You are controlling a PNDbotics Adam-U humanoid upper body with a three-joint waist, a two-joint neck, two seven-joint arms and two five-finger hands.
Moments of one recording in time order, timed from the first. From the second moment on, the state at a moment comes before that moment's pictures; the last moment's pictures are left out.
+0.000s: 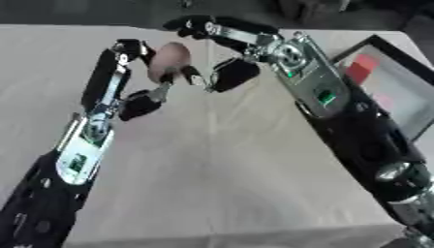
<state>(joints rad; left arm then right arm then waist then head) -0.70 0.19 -0.27 -1.32 -0.65 -0.39 0.20 -0.91 -0.24 0.38 -1.44 0.33 0.01 0.54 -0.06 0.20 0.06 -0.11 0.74</state>
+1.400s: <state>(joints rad) -0.70 0.17 -0.28 -1.31 -0.68 -0.35 0.24 -0.90 -0.23 0.38 -1.39 0.16 0.12 0.39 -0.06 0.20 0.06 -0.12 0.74</state>
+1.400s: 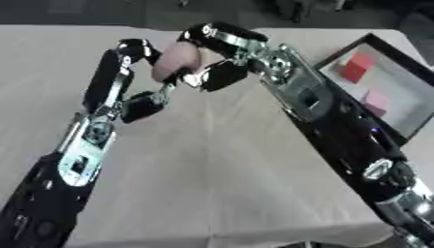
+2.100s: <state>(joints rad) -0.69 0.17 -0.25 -1.28 -0.71 -0.13 0.30 -0.86 -0.30 0.34 -1.50 0.12 0.17 0.36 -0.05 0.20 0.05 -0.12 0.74</state>
